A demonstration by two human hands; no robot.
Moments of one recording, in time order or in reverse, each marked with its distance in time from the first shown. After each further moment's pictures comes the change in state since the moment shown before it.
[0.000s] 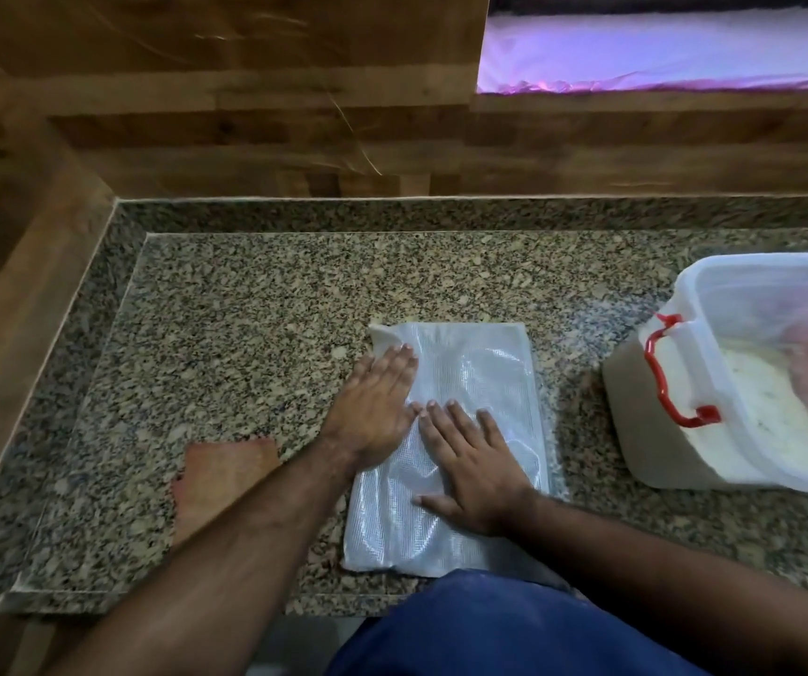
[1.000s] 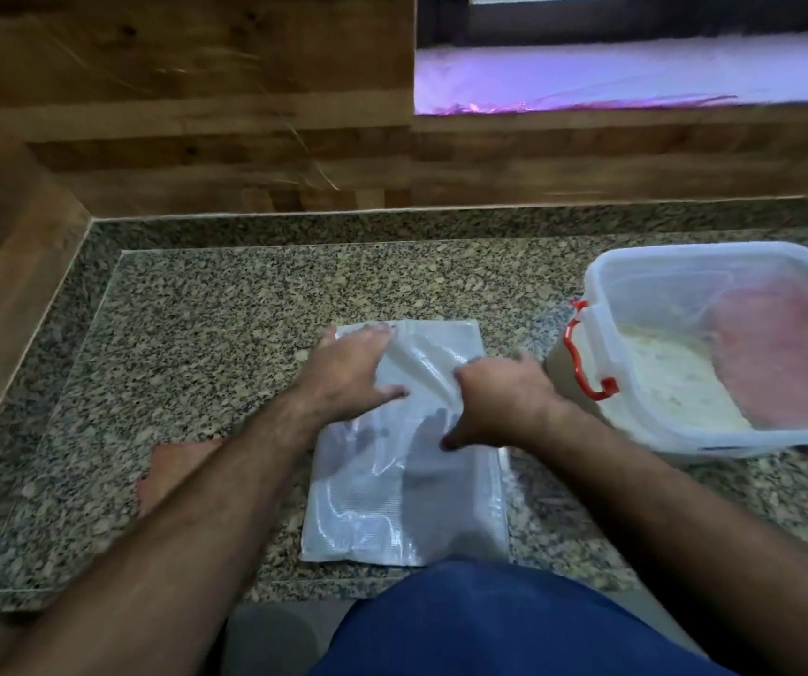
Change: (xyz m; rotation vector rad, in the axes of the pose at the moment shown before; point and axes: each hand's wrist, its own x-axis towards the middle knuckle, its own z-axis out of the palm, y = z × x) left_hand 0.004 0.057 -0.117 -0.136 0.078 -0.016; right_hand -0.065 0.012 -0.184 -0.097 -0.099 0.333
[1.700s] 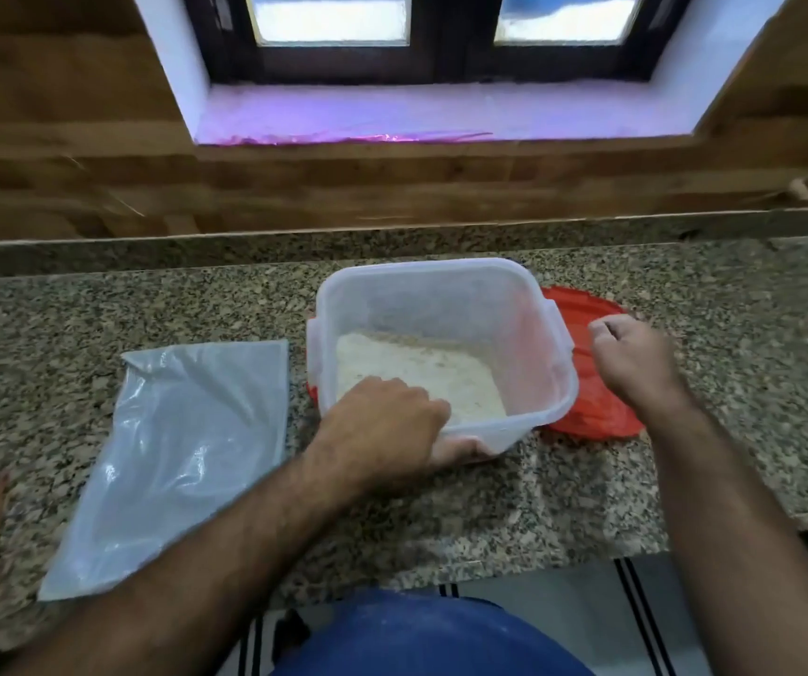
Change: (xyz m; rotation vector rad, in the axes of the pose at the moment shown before) left_hand 0.038 0.357 0.006 0.212 0.025 0.413; right_hand -0.117 0.420 0.069 0.739 0.648 0.640
